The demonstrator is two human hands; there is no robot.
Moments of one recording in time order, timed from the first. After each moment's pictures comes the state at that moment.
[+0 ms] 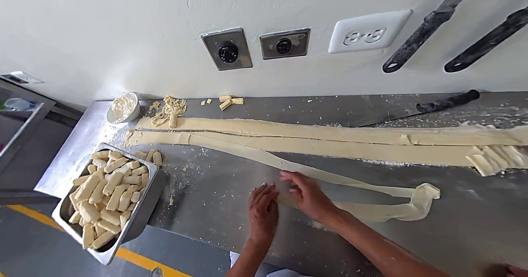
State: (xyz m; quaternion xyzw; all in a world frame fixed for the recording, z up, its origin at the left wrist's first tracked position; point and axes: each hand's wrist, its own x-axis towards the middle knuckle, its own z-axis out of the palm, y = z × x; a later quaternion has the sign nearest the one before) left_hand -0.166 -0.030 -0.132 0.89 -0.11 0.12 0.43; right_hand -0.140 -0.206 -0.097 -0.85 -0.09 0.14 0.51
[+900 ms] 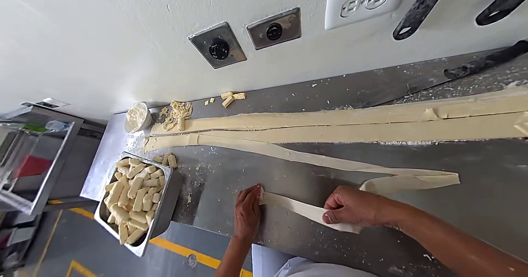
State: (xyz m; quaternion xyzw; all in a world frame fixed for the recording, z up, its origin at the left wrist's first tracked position) left_hand -0.160 0.047 -0.122 0.93 -0.15 0.11 0.32; right_hand -0.153 -0.267 -0.062 -0.71 -0.09 0.51 0.47
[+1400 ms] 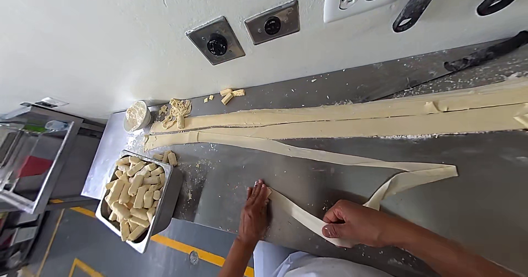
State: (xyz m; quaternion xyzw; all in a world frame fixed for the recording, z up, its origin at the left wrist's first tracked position) left_hand -0.179 0.046 -0.132 0.93 -0.21 0.07 0.29; right_hand -0.186 -0.253 -0.061 -0.70 -0.11 0.51 0.49
